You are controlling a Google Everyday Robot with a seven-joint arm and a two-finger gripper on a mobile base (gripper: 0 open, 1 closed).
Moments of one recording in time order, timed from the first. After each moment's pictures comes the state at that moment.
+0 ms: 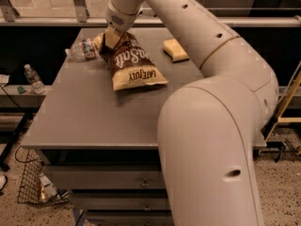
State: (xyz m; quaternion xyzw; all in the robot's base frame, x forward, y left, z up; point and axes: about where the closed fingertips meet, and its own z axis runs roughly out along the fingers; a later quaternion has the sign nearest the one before) arm 0.740 0.123 0.900 -0.61 0.75 0.08 0.25
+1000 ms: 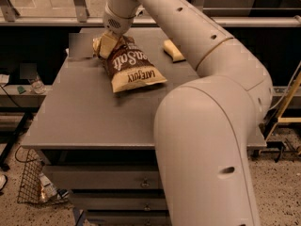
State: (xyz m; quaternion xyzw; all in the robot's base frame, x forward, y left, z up) arm 0.742 0.129 0.890 -0.61 0.75 0.08 0.24
